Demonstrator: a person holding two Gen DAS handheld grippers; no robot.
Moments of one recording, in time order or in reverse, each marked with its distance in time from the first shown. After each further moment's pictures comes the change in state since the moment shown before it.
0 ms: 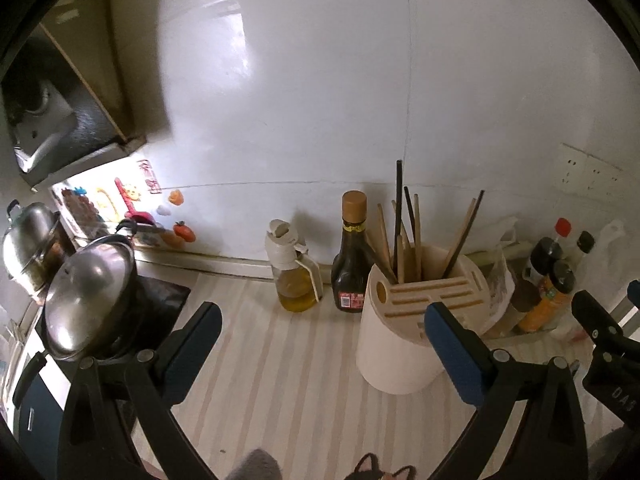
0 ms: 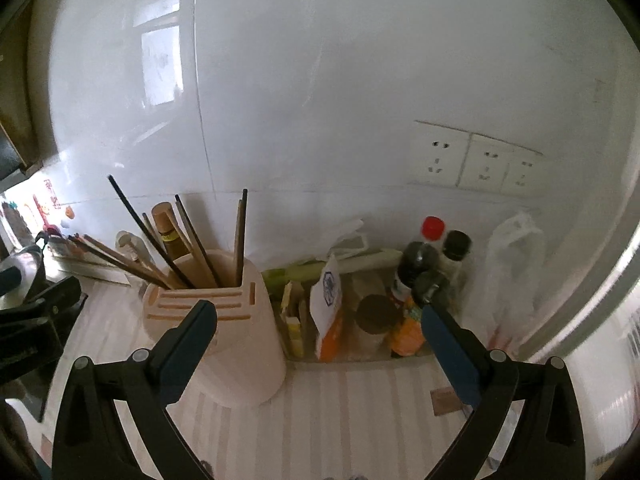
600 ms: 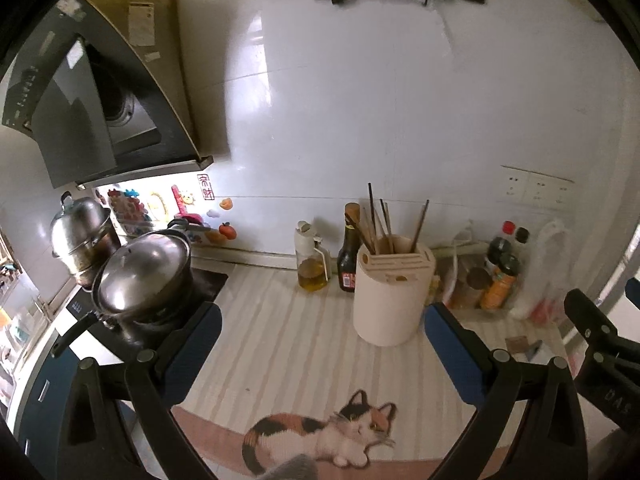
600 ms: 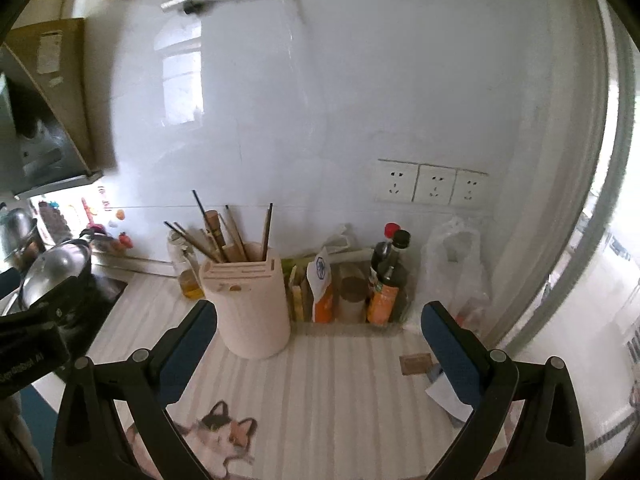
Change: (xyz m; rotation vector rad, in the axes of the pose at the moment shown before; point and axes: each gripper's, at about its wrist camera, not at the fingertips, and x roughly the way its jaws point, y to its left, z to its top) left arm -0.188 0.005 -0.060 -0.033 -0.091 0.029; right arm -0.192 -0.028 -0.044 -0.029 -0.092 0.034
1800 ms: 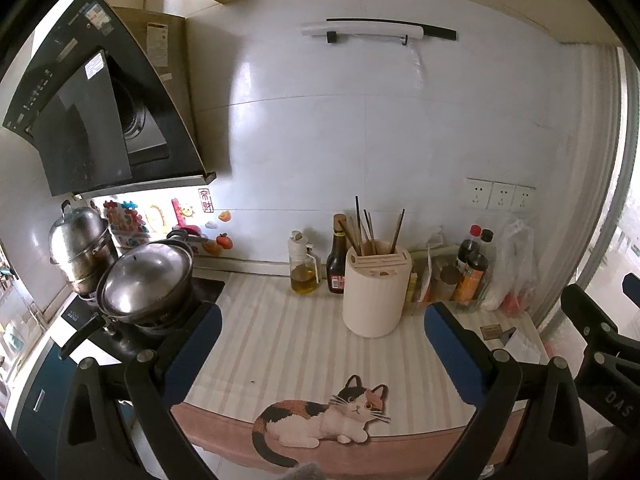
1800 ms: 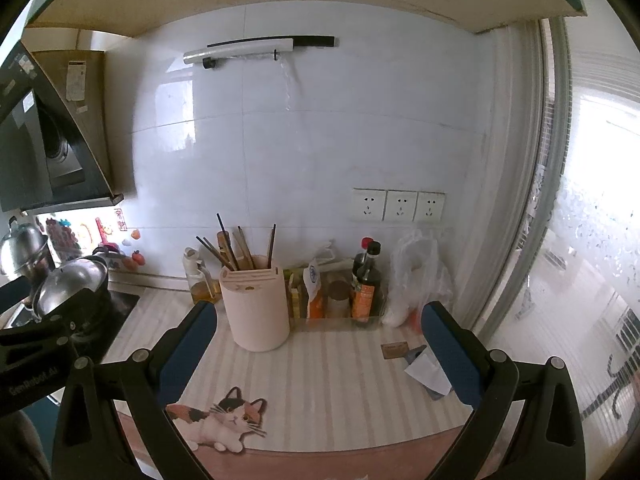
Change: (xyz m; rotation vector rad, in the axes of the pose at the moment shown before) left arm -0.072 0.035 -0.022 0.016 -0.071 -0.087; right arm -0.124 0.017 -0.023 0.019 -0.092 -0.051
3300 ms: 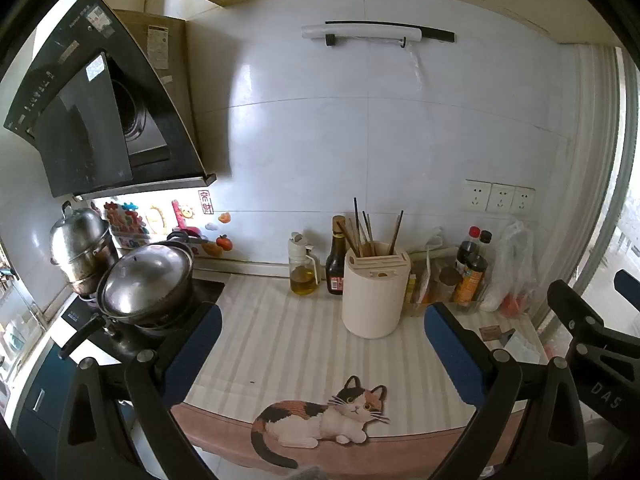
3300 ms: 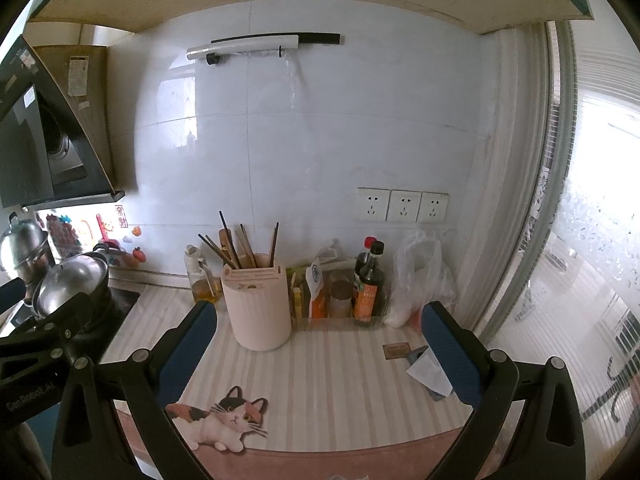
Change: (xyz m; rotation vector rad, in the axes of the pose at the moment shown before) left arm -0.004 -0.001 0.005 0.005 0.002 -0.005; right arm 0.003 0.008 0.001 -0.006 0.007 -0.005
